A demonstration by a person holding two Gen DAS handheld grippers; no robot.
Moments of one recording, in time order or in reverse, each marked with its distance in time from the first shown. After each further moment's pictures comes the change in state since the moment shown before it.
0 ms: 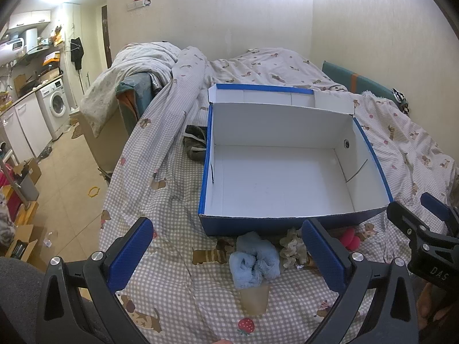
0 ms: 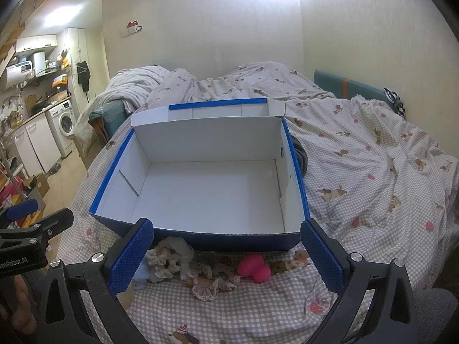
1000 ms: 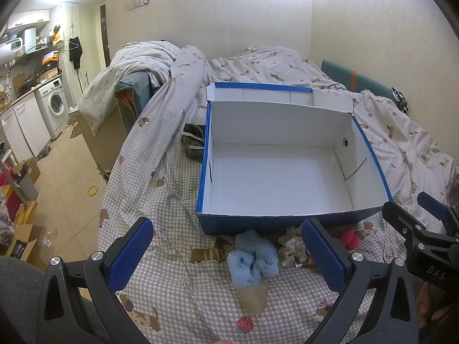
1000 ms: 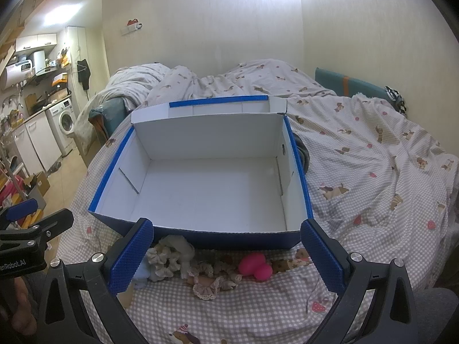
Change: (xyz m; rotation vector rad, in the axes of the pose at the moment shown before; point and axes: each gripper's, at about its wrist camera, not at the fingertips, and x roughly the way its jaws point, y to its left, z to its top) left arm 0.002 0.000 -0.001 0.002 0.005 -0.001; right arm 0.001 0.002 0.000 0.003 0.004 0.000
